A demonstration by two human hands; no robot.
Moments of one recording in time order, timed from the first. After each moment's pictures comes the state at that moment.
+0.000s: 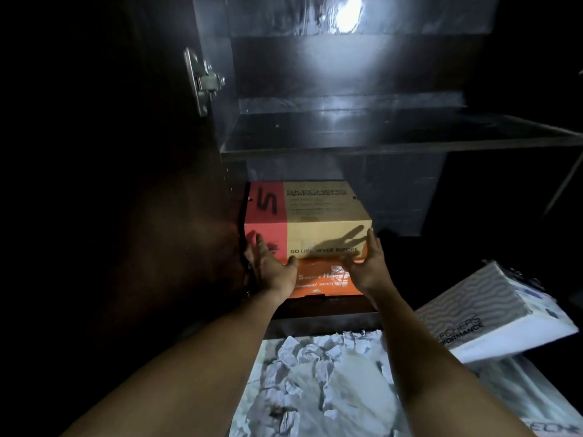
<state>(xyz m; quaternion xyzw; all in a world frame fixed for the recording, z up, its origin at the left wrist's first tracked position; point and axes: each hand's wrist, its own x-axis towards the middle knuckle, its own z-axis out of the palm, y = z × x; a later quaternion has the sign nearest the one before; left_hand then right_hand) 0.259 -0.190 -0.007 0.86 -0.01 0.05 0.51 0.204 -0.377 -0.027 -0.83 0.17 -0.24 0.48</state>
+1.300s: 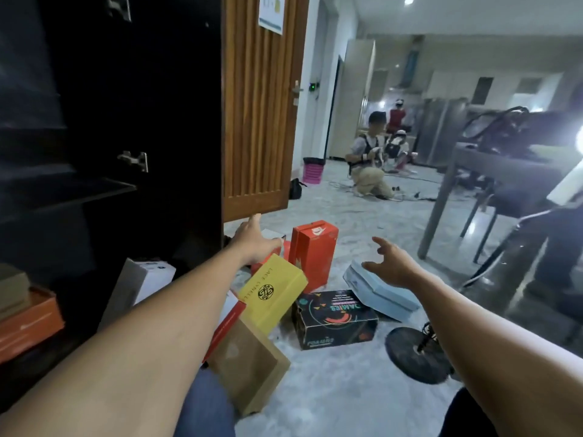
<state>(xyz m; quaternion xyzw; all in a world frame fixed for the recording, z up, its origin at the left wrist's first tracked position) -0.271 -0.274 0.254 0.67 -0.63 -0.19 0.35 -0.571 -0.269 0.249 -0.69 0.68 -0.21 0.13</state>
